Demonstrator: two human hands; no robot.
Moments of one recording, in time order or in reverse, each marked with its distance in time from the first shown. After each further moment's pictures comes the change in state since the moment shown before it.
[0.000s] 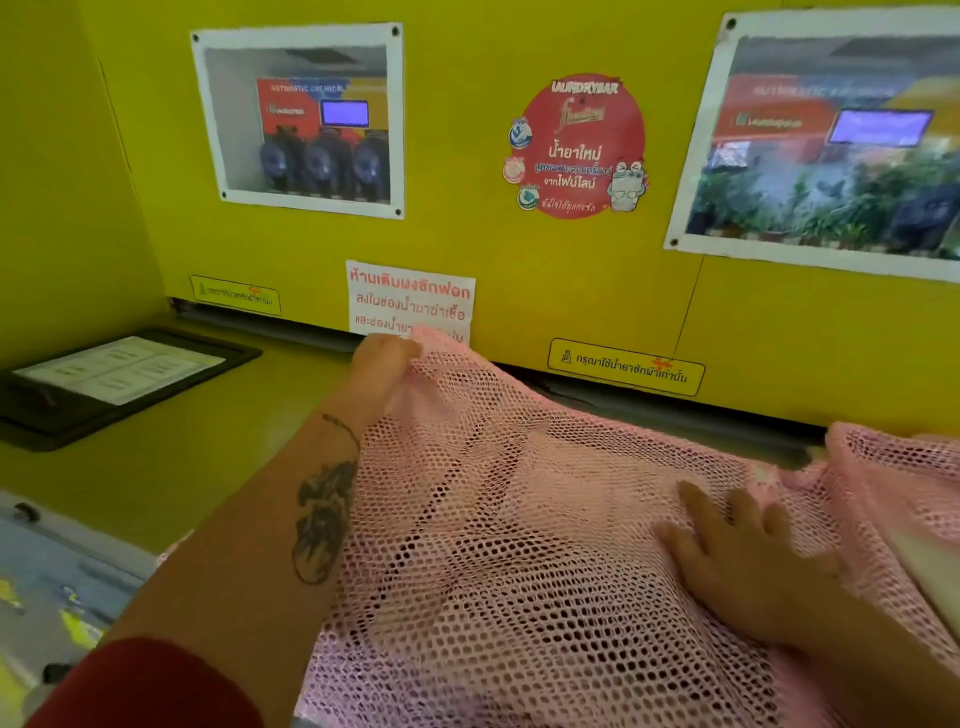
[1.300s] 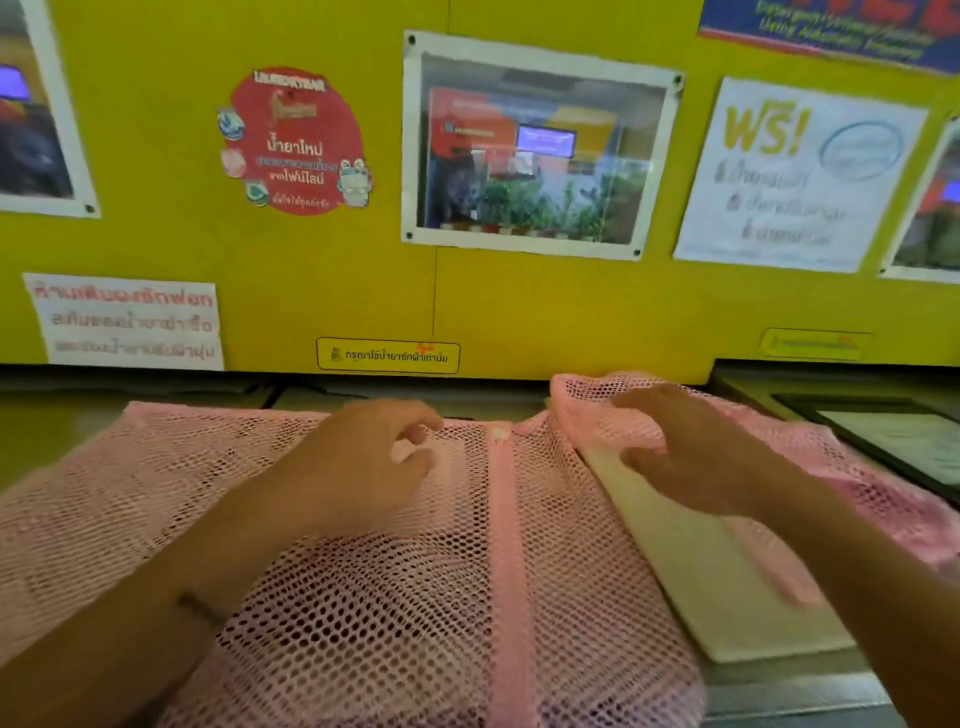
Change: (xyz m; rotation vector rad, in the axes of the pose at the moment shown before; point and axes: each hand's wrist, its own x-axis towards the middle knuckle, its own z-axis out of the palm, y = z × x) left_hand -0.205 0.042 0.124 0.723 -0.606 0.748; right_hand -0.086 0.126 -0.115 0.041 0.306 -0.051
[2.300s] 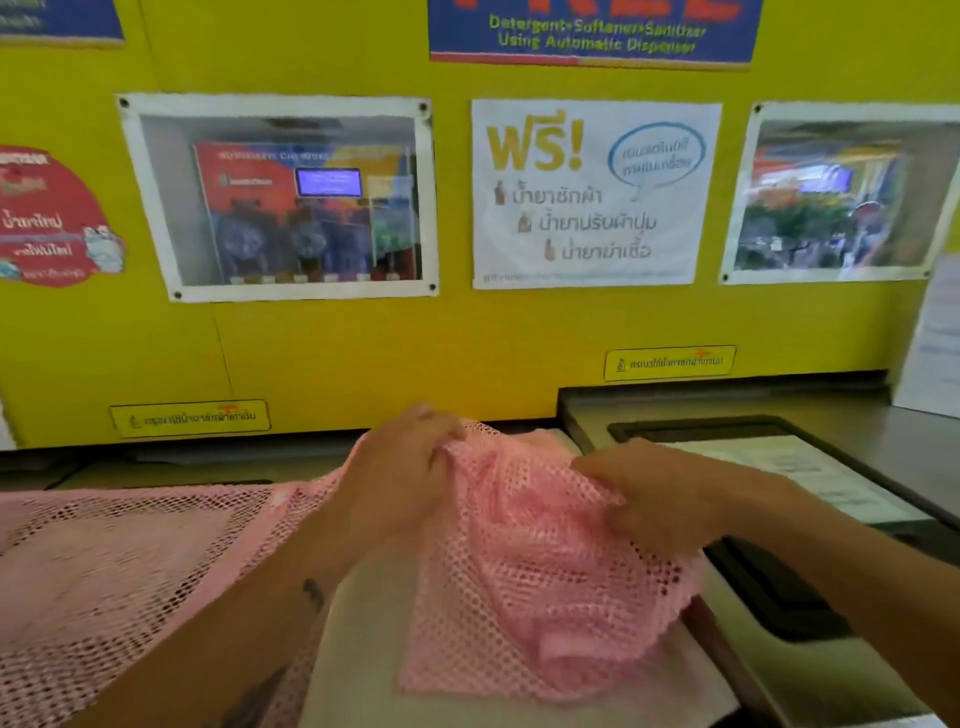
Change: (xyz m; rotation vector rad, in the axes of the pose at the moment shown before) left_hand 0.152 0.209 0.164 0.035 0.237 0.147; right_hand 0.010 0.238 -0.065 -0.034 -0.291 -0.304
